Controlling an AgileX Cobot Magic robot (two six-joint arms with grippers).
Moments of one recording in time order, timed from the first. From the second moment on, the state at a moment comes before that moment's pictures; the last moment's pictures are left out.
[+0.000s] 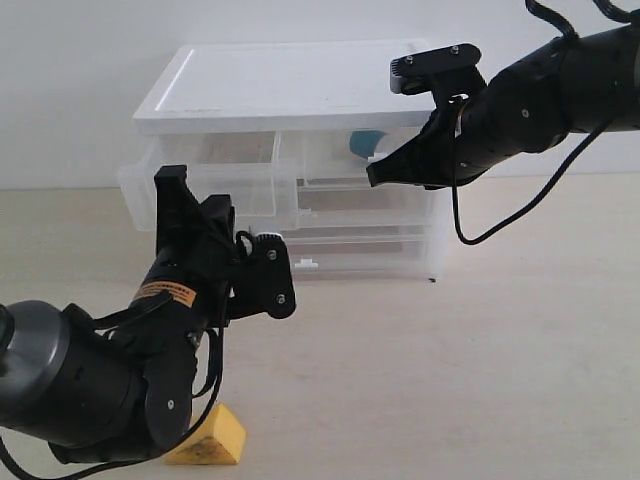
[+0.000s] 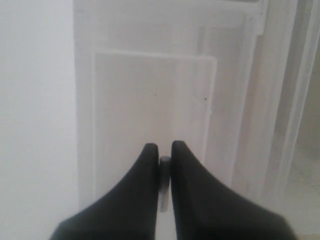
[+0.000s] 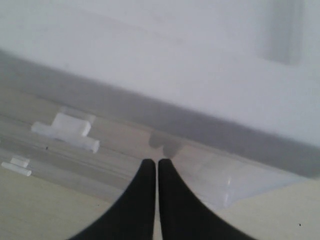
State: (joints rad) left arm -0.80 1.98 -0.74 -0.73 -1.23 1.73; right arm 0.41 1.84 -1.33 -0.29 0.30 0.25
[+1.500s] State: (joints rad) left arm -0.84 1.97 -0.69 -0.76 -1.25 1.66; right arm 0.41 1.84 -1.33 -0.29 0.30 0.25
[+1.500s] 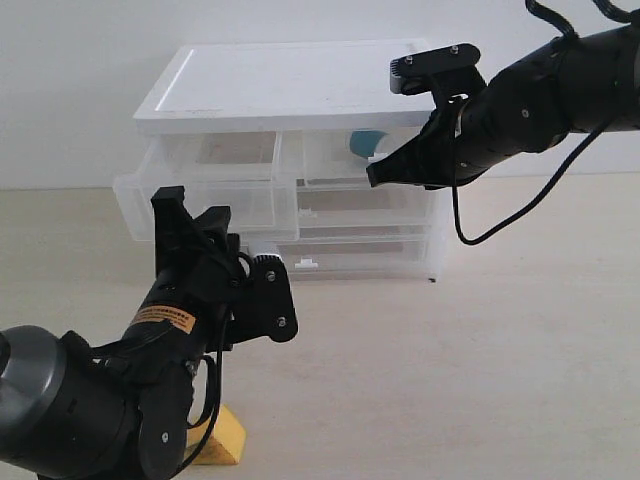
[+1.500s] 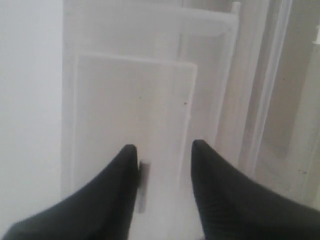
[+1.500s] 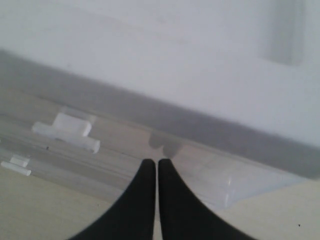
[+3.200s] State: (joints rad) left arm -0.94 1.50 -0.29 -0.92 -1.22 0.76; right arm 0.44 1.76 -1.15 0.86 0.84 -0.88
